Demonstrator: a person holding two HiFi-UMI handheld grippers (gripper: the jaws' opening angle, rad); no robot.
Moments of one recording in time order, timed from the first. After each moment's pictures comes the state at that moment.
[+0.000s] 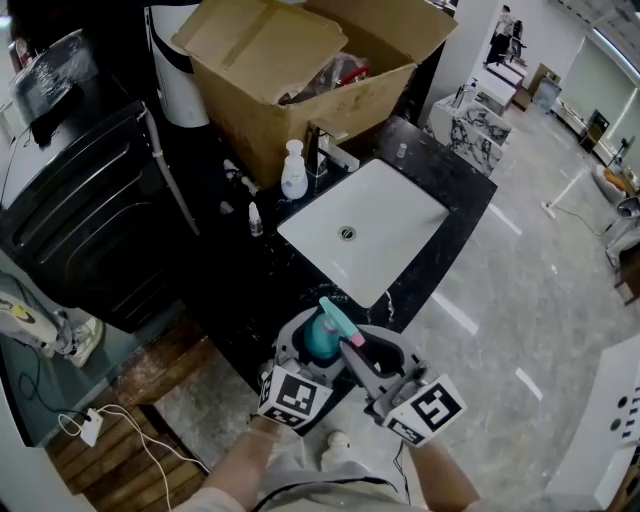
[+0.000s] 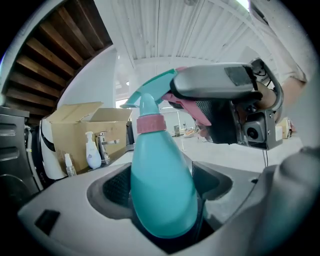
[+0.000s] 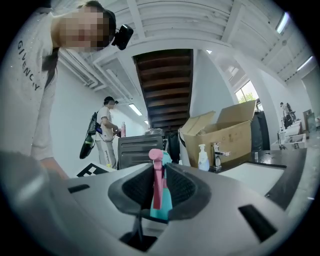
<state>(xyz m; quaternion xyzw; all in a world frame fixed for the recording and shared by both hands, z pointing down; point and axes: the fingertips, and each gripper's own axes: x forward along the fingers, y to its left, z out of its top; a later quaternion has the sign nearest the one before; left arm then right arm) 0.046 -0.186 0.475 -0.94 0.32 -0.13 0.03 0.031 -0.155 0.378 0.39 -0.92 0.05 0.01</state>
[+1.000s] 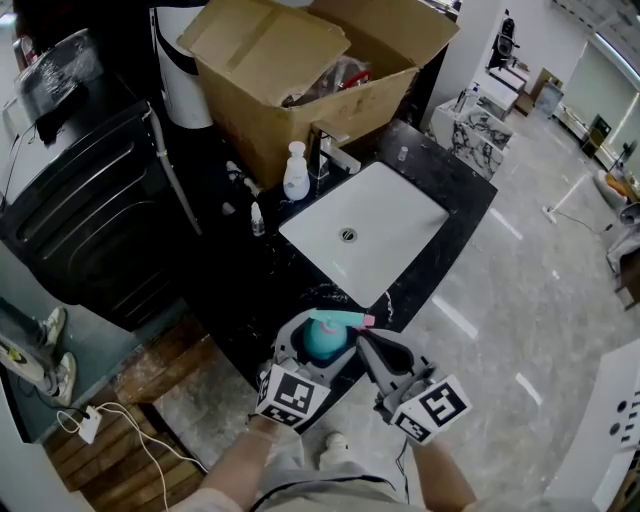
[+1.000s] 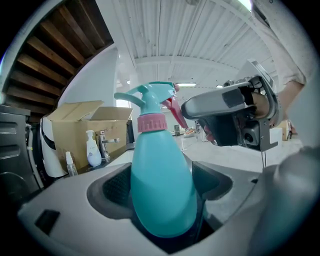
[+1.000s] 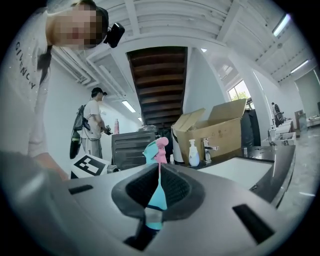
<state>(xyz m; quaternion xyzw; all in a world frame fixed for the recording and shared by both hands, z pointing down) 0.044 -0.181 0.476 -0.94 0.32 -0.13 0.02 0.060 -0.152 0.394 0.42 -0.90 0.07 0.03</state>
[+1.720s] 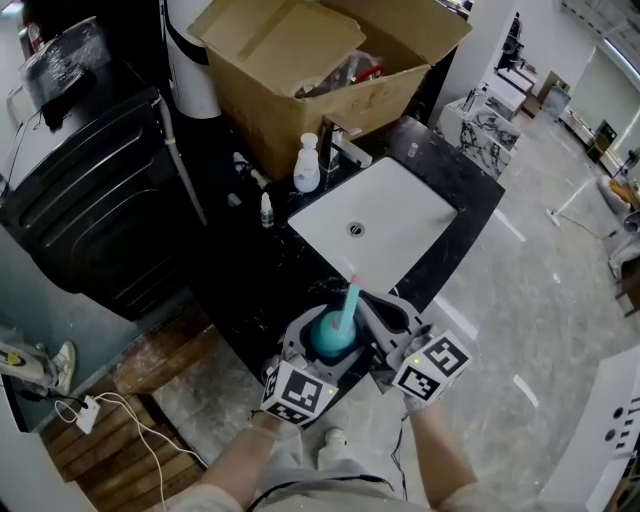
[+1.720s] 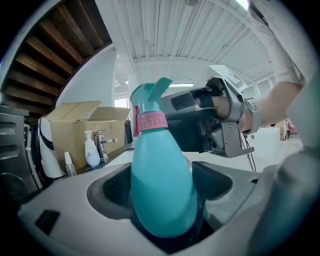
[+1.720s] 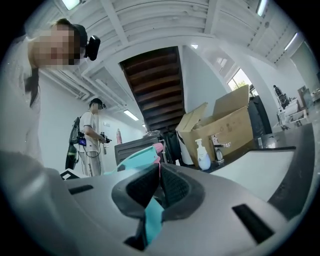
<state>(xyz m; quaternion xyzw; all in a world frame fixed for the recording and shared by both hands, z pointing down) 0.045 -0.174 0.474 -0.94 0.31 -0.13 0.02 0.040 -0.207 0.388 0.38 -0.92 0.12 -0.03</state>
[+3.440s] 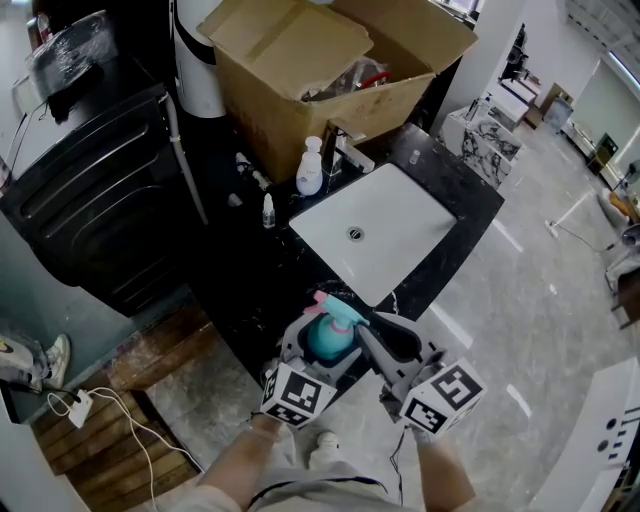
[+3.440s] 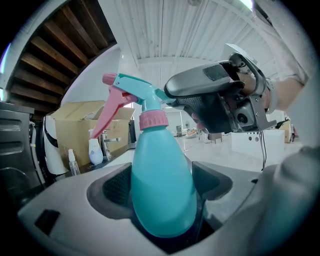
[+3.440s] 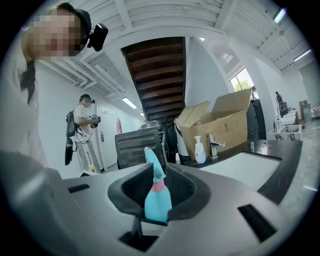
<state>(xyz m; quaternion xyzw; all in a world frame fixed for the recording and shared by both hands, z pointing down) 0.044 -0.176 0.475 -0.93 0.33 -0.12 0.01 0.043 -0.166 0.369 0.39 -0.91 0.11 0.05</state>
